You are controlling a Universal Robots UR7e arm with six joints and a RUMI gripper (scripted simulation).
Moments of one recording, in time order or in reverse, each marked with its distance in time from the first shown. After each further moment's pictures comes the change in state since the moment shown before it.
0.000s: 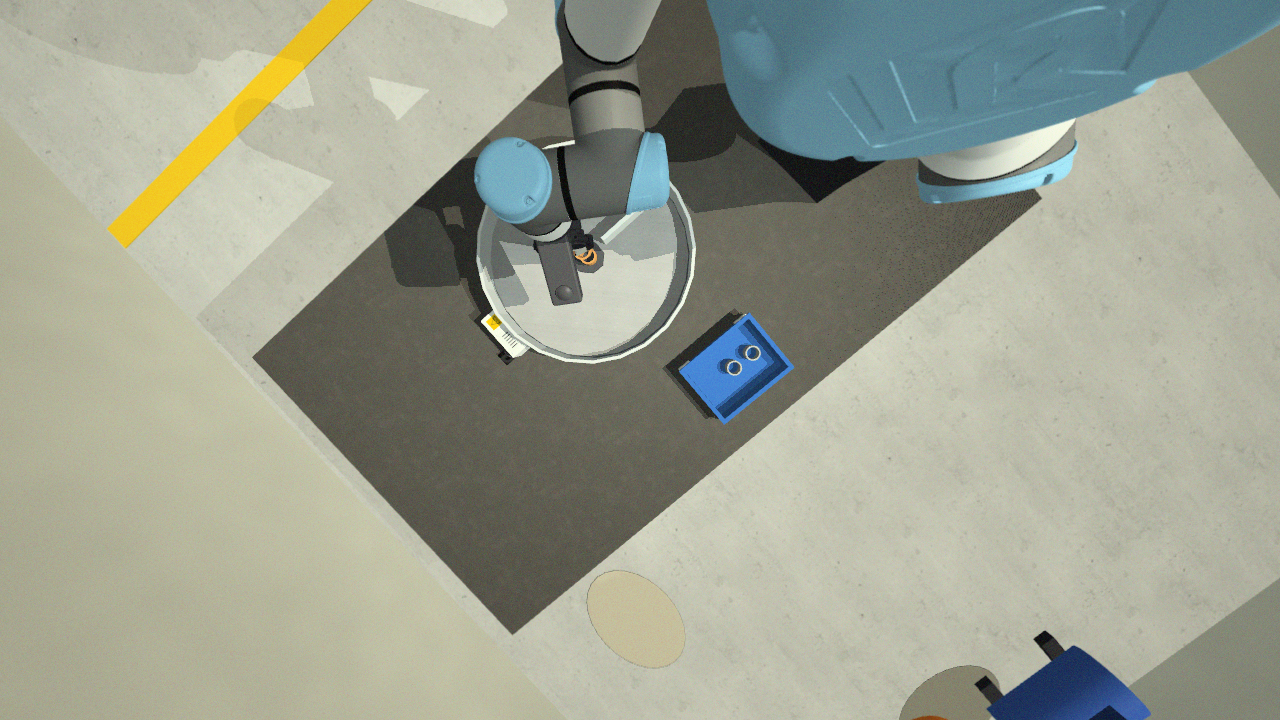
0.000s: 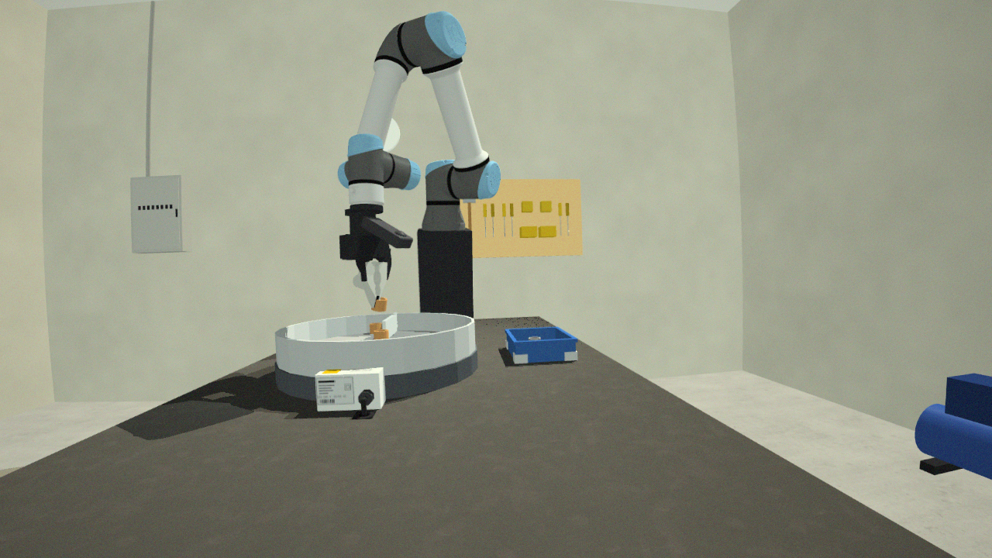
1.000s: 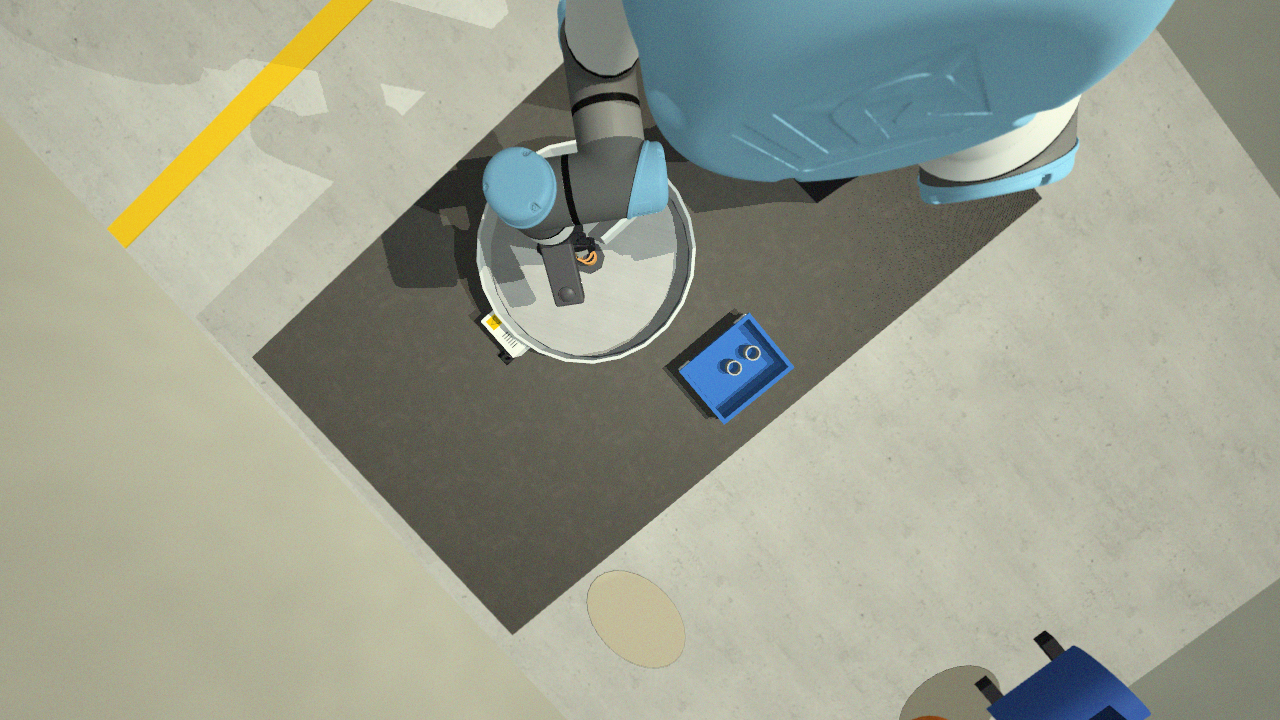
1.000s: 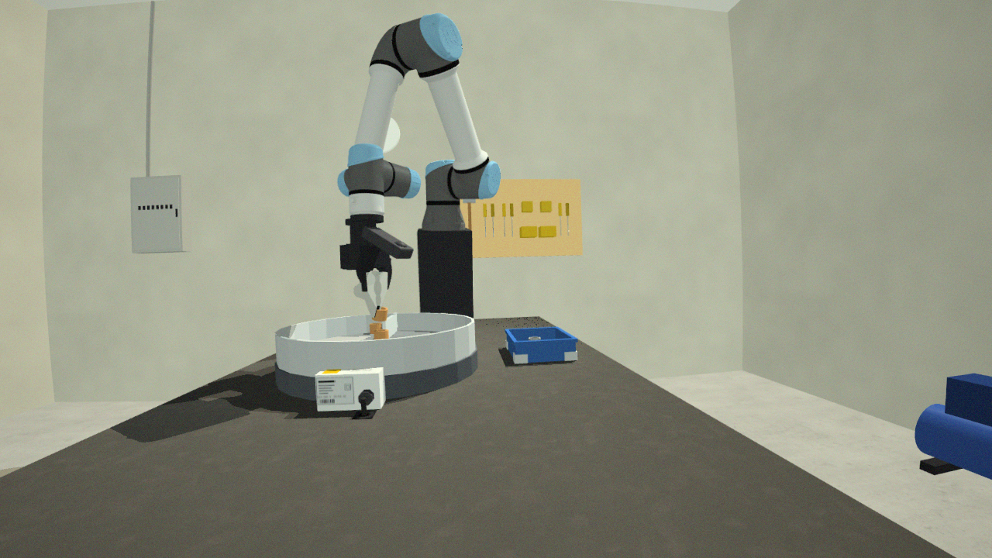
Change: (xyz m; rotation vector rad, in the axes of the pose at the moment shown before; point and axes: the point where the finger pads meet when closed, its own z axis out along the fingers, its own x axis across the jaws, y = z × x) arm 0.000 -0.001 0.022 0.000 0.000 0.000
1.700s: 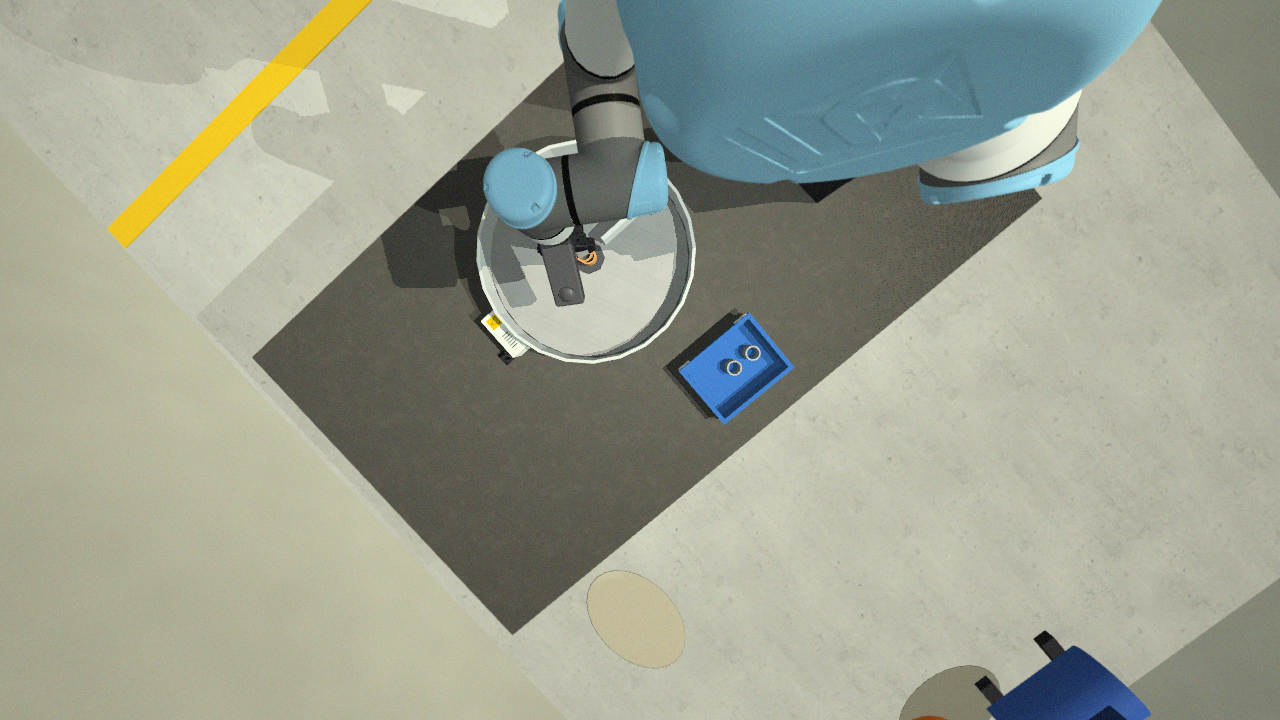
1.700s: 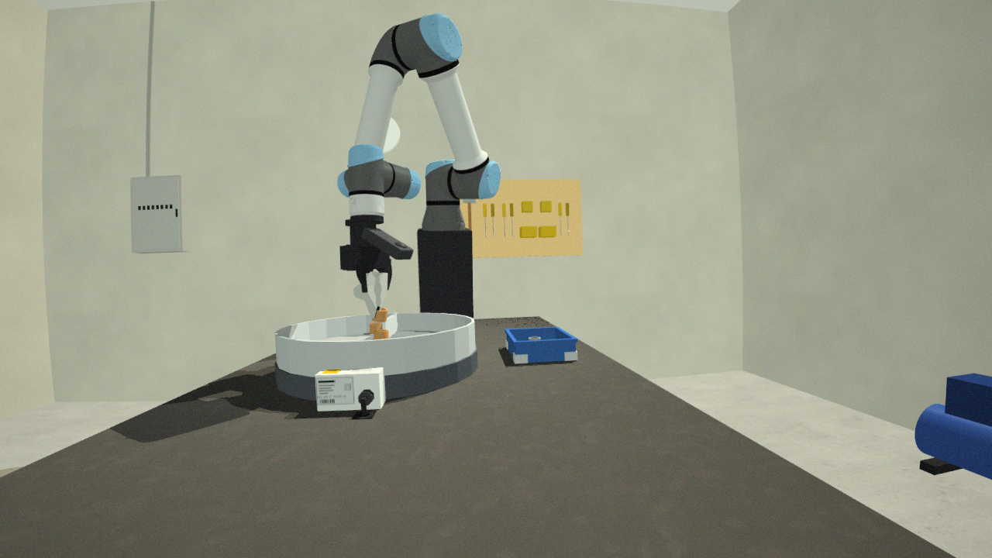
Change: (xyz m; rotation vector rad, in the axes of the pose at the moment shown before) arm 0.000 0.000 0.002 0.000 0.000 0.000
